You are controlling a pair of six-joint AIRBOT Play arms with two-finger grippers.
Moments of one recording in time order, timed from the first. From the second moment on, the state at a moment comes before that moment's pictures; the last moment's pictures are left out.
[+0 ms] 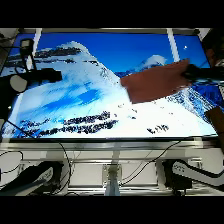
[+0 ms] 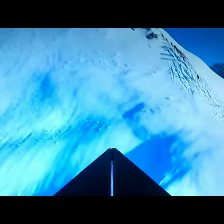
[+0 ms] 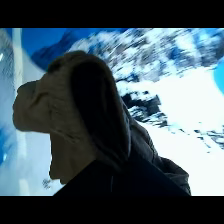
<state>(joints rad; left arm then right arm) -0.03 -1.08 1.08 1.34 -0.68 -1.41 -0.45 -1.28 1.32 -1.04 1.08 1.37</state>
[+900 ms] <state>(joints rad) 0.04 -1.03 1.10 1.39 -0.67 -1.41 -1.36 -1.14 1.34 -1.44 1.38 1.63</state>
